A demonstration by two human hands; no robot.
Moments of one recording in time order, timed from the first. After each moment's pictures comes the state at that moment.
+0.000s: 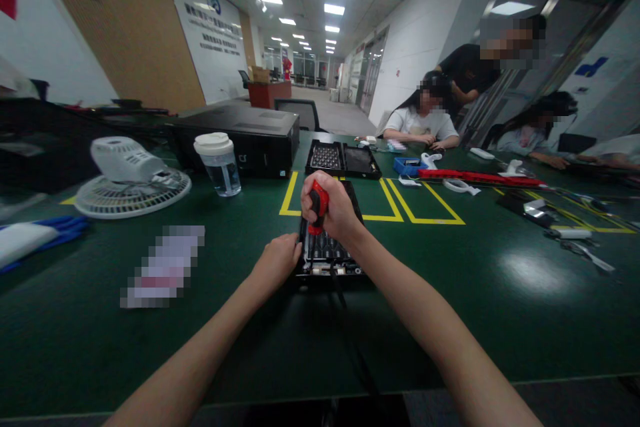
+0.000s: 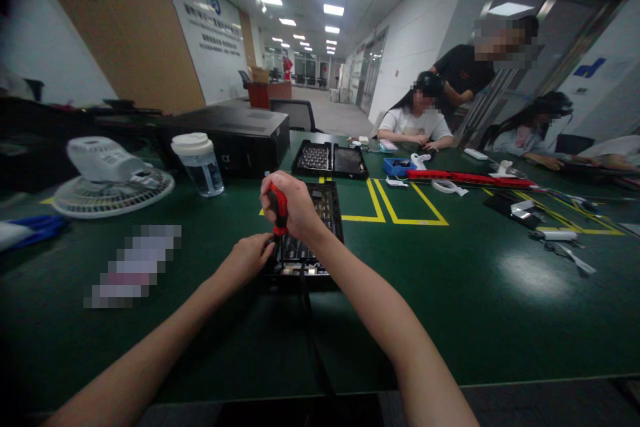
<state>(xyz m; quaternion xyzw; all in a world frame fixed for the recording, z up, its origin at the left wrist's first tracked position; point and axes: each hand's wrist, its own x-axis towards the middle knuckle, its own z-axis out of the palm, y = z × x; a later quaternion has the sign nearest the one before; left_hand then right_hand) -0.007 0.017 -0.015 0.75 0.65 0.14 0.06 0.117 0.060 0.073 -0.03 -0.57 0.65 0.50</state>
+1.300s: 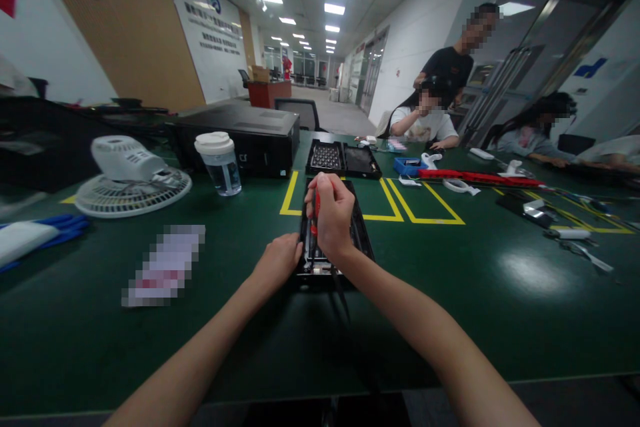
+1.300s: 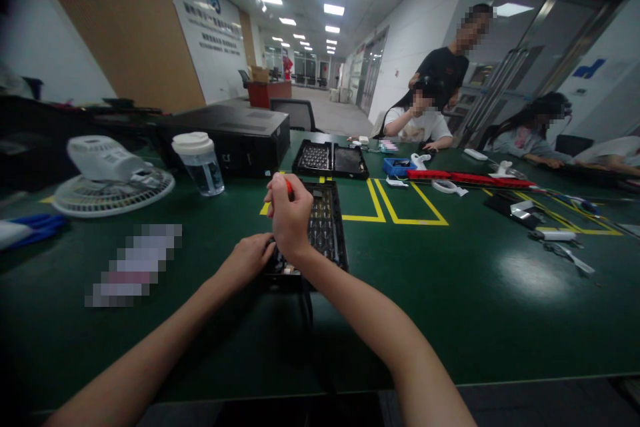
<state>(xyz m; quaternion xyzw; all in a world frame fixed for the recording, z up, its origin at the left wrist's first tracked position) -0.007 0.015 -0.013 0.75 0.64 0.15 0.08 0.096 0.030 0.074 -0.23 -0.52 0.45 0.69</state>
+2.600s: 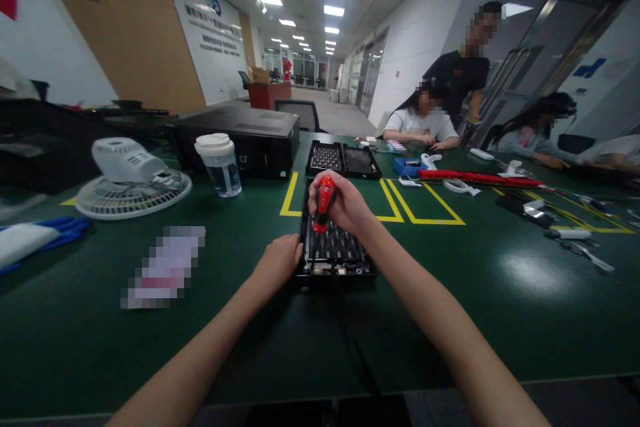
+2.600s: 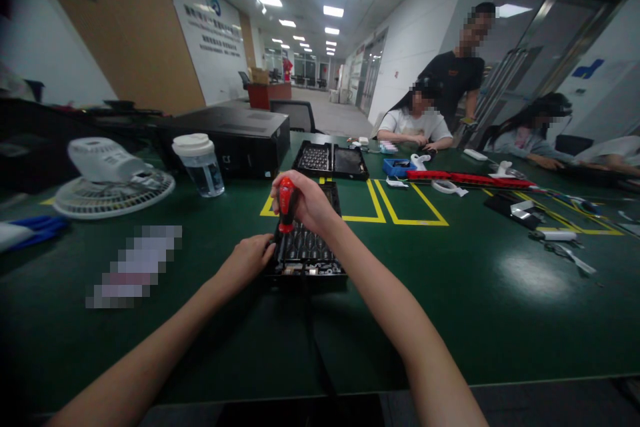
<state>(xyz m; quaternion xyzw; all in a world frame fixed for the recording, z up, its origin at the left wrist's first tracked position) -0.007 0.016 -0.014 0.75 0.64 0.15 0.06 0.139 0.073 0.074 -0.08 -0.58 0.68 0.44</state>
